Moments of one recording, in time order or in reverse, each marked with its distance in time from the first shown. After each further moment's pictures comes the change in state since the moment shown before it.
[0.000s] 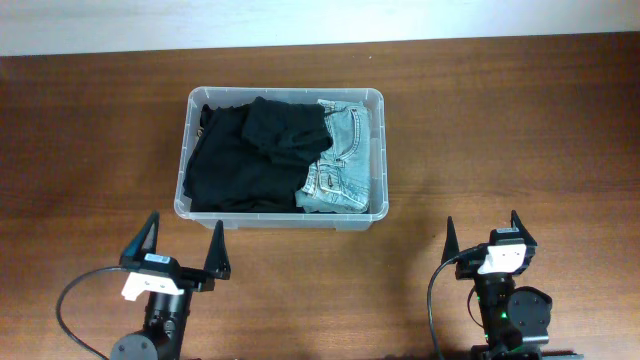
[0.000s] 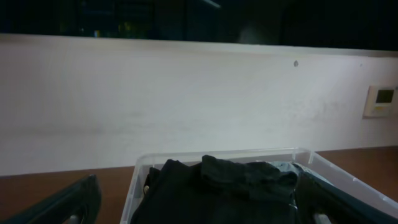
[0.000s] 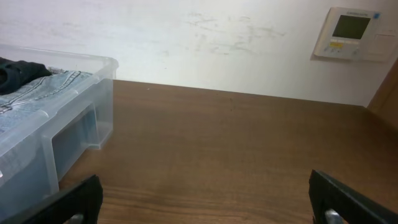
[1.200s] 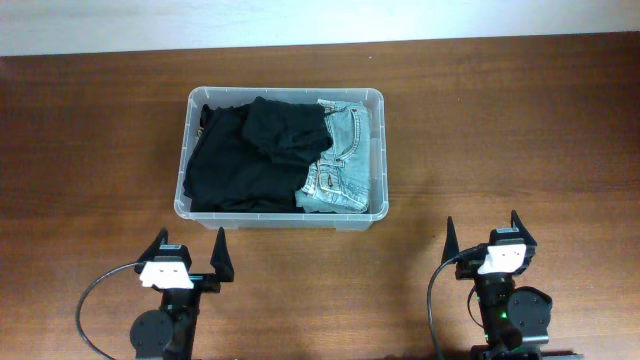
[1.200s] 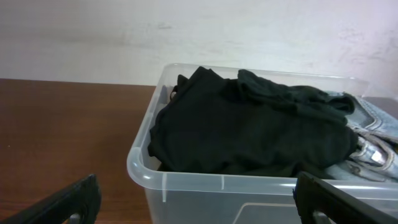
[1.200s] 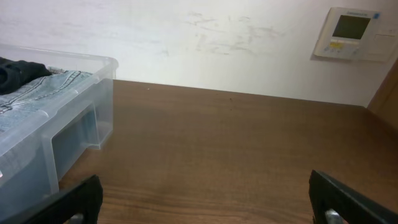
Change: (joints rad) left arm -0.057 -0.026 -0.095 -0.228 -0.186 0.012; right arm 0.000 0.000 0.000 0.000 0.000 0.000
